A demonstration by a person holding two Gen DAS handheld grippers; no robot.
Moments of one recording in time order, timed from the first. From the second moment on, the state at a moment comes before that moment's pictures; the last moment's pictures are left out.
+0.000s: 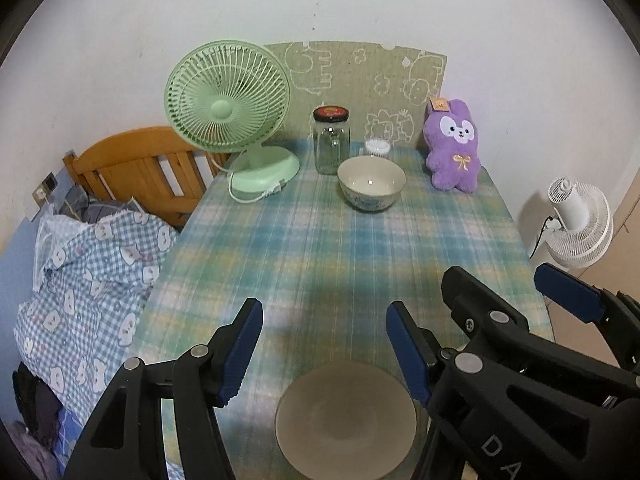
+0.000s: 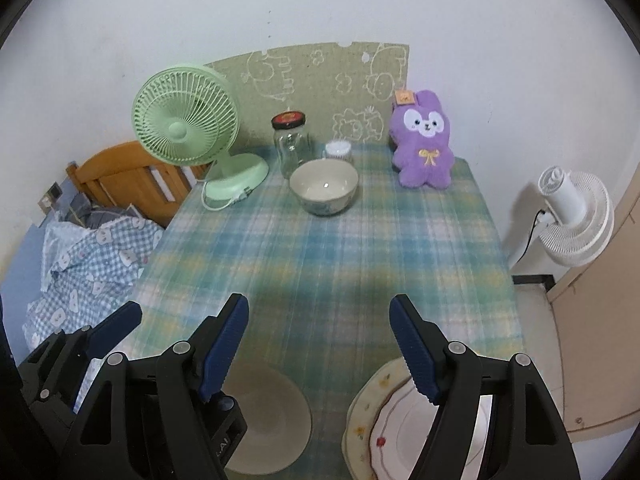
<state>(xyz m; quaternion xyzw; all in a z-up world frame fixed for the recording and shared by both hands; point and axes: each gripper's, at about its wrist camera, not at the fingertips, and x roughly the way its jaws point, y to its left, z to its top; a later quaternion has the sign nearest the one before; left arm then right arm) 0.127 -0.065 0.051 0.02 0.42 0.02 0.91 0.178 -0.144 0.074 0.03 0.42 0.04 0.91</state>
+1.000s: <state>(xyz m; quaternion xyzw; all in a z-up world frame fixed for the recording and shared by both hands) 0.251 -0.061 0.058 0.04 0.40 -0.03 0.92 0.305 -0.143 0.083 0.02 0.40 -0.03 0.92</state>
